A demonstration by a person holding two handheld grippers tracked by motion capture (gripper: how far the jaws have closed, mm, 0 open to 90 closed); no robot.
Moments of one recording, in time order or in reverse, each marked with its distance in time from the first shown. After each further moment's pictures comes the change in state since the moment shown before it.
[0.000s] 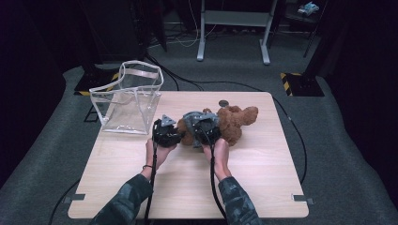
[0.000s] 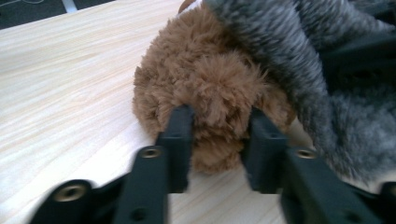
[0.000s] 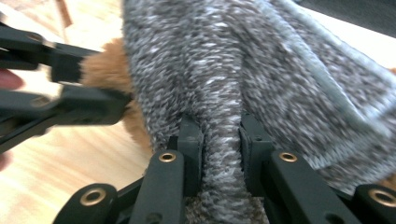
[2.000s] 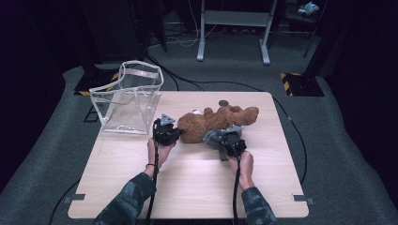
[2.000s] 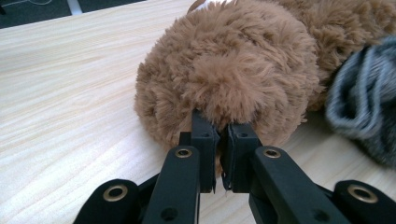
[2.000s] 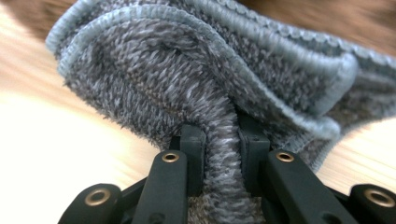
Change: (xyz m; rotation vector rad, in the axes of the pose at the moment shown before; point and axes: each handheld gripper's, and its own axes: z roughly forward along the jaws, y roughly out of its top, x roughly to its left) left arm 0.004 0.001 0.007 -0.016 0.016 -0.019; right arm -0.075 -0.075 -0.004 0.061 -0.067 0.060
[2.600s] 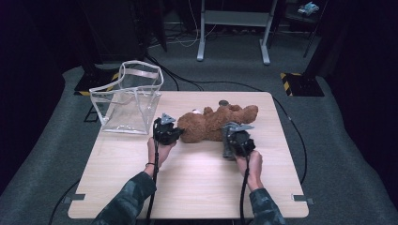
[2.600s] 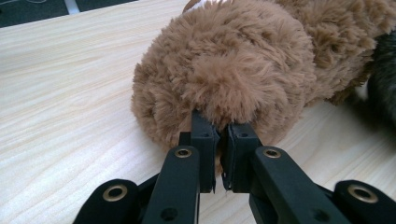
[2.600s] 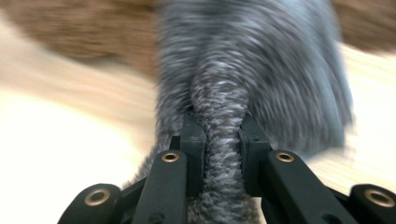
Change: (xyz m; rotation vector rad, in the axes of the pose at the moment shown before) left arm 0.001 0.002 0.001 0.008 -0.009 -0.005; right arm -0.004 0.002 -0.020 0.007 0.007 -0.016
